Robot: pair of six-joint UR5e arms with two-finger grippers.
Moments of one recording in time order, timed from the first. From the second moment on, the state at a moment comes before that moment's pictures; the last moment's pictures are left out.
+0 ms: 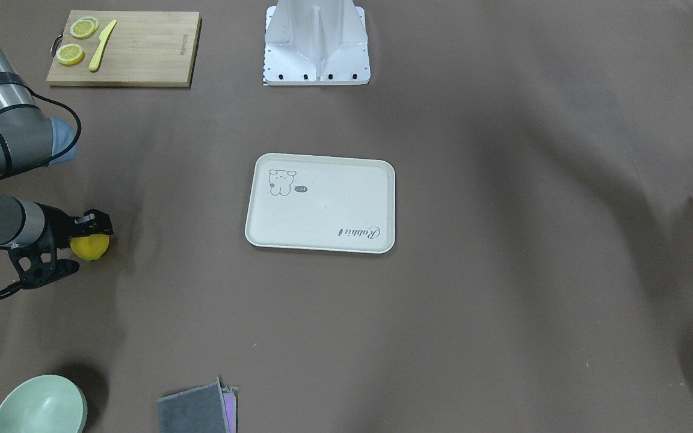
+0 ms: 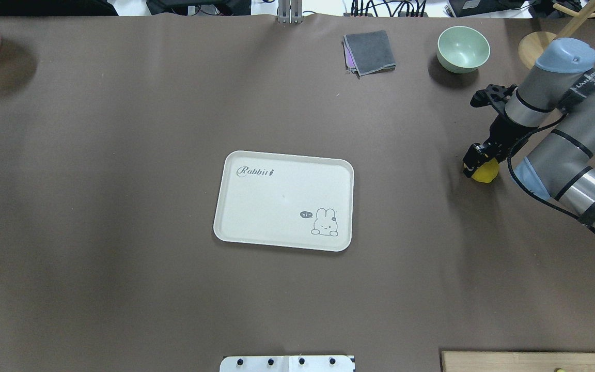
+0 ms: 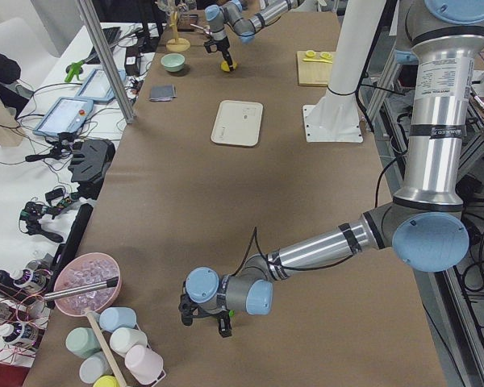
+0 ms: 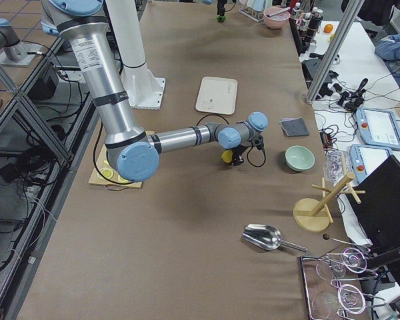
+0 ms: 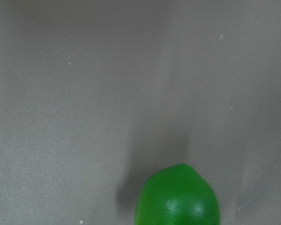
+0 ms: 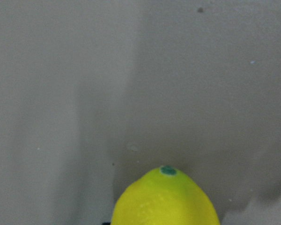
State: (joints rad) left arm -1.39 -1.60 -1.08 -2.06 -2.39 -0.36; right arm 0.97 -1.22 1.38 -1.40 2.43 0.31
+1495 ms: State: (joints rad) left arm -1.38 -1.78 -1.53 -1.54 -2.46 -0.39; right arm 0.75 -0.86 1.47 -1.42 2.35 0.64
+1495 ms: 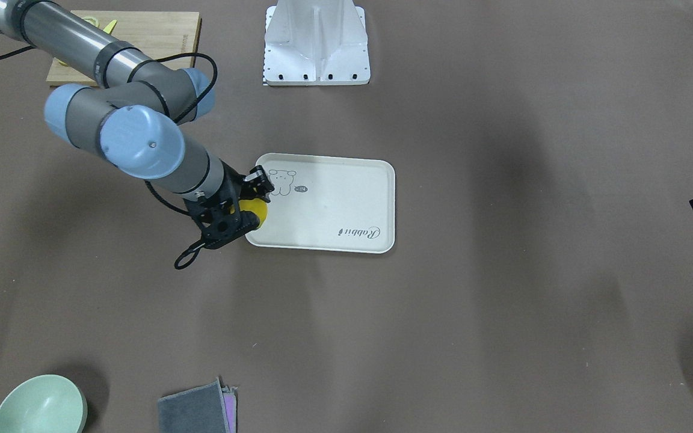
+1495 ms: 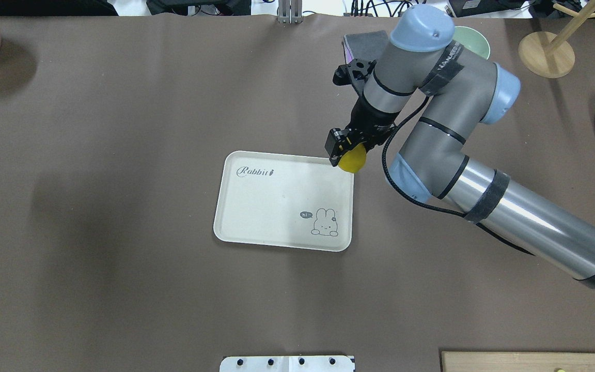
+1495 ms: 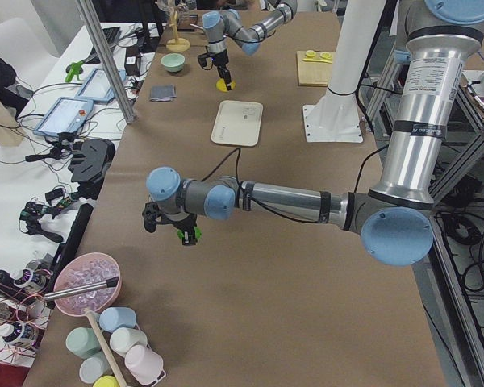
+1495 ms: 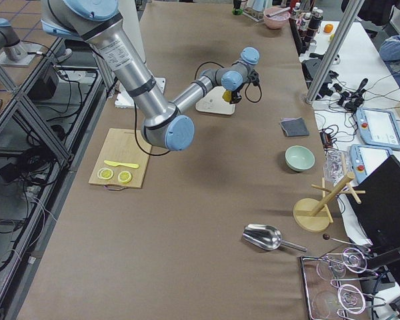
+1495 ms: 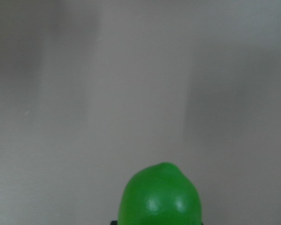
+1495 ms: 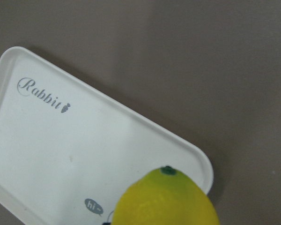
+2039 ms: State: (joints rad) left arm -1.23 -1.92 -1.62 -1.46 -2.47 -0.77; right arm 0.65 -0.87 1.43 -1.36 2.28 0.64
